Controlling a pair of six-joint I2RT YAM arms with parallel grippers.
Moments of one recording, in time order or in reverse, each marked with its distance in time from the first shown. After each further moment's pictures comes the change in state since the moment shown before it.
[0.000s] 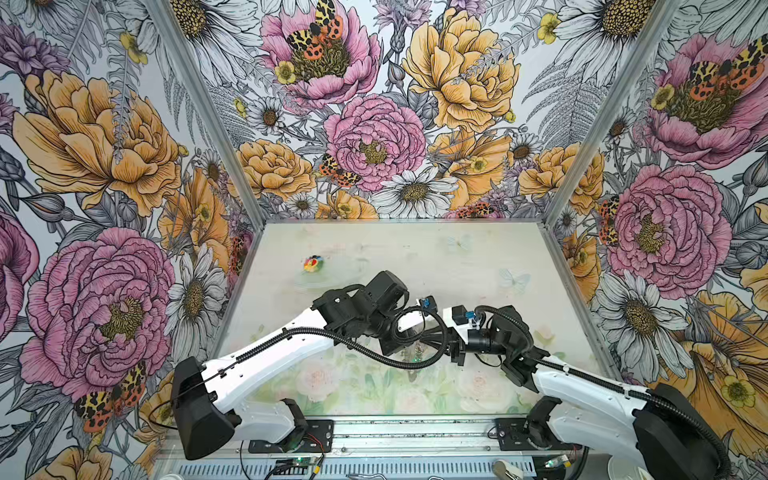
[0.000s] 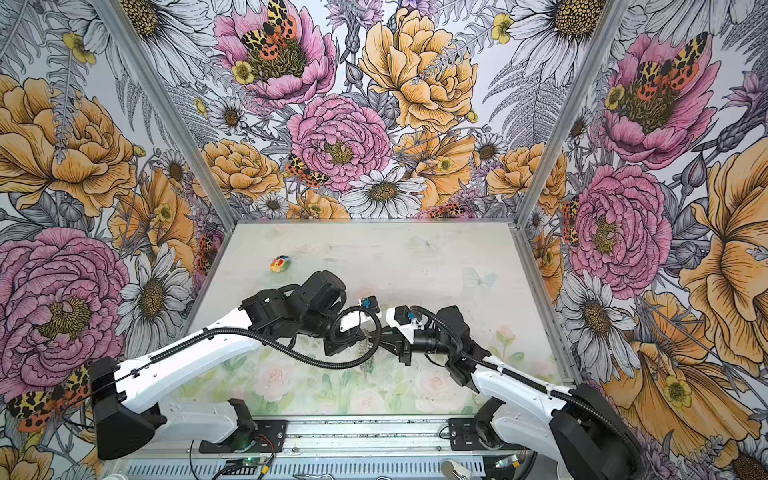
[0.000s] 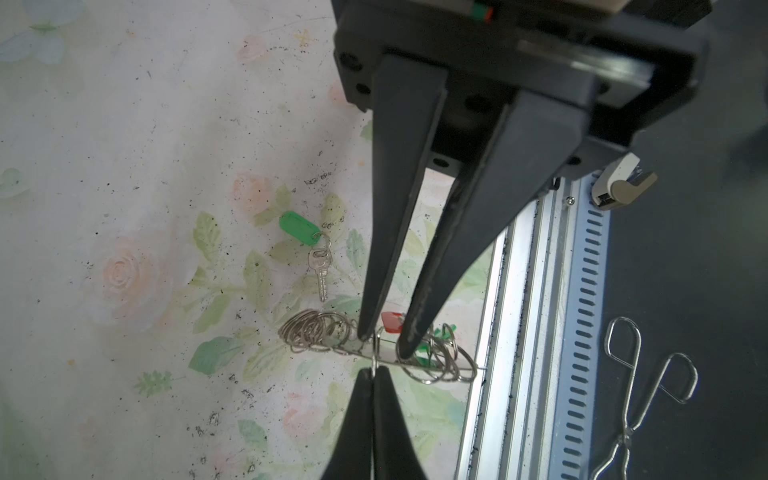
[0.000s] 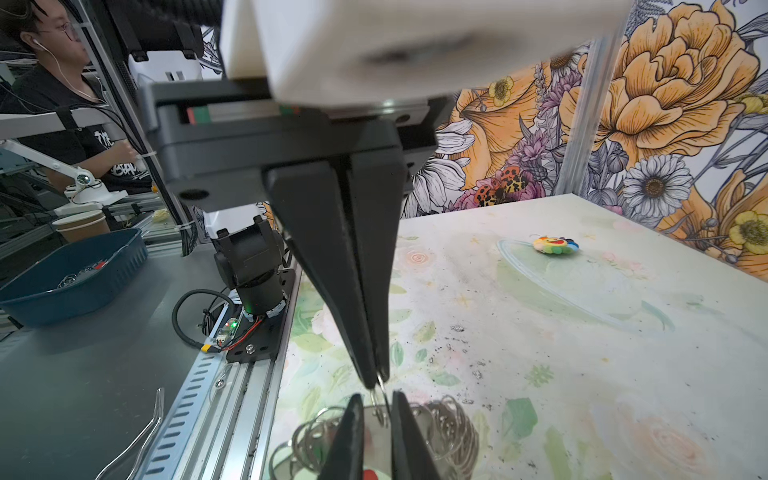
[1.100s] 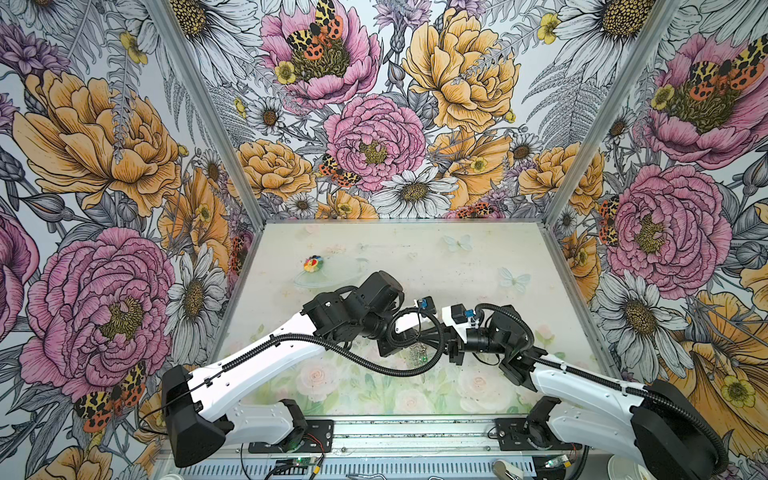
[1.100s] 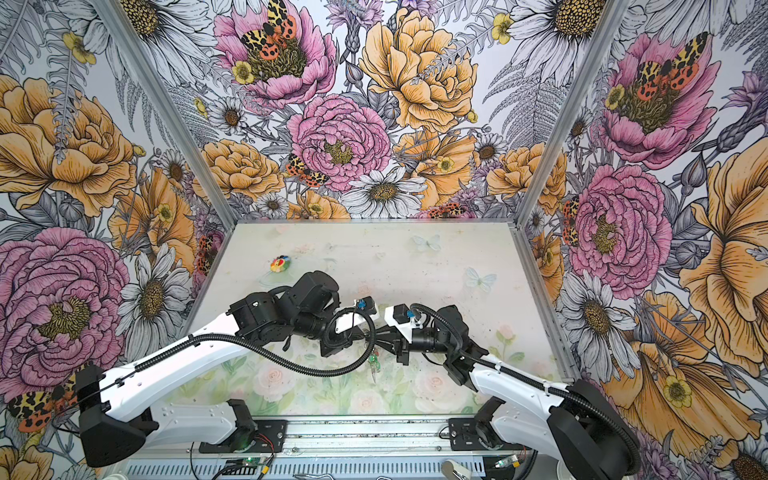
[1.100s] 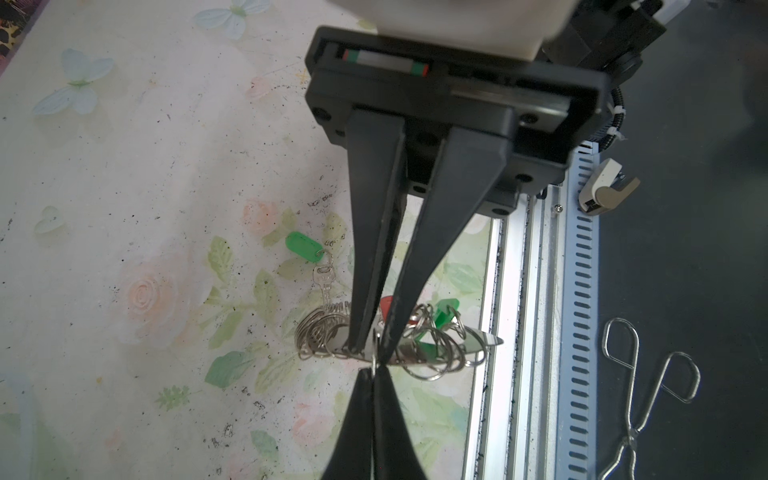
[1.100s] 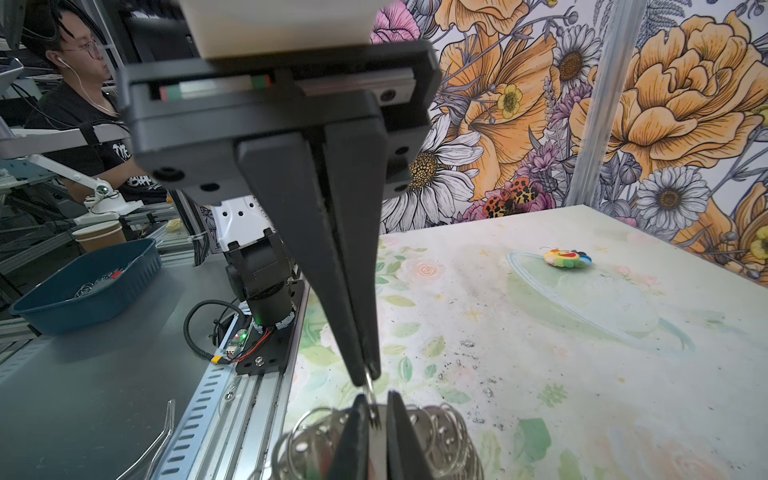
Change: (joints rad) left arm -0.009 -0.056 -0.003 0.016 0.003 0.024; right arm 0.011 0.026 0.011 0.058 -0.009 0.045
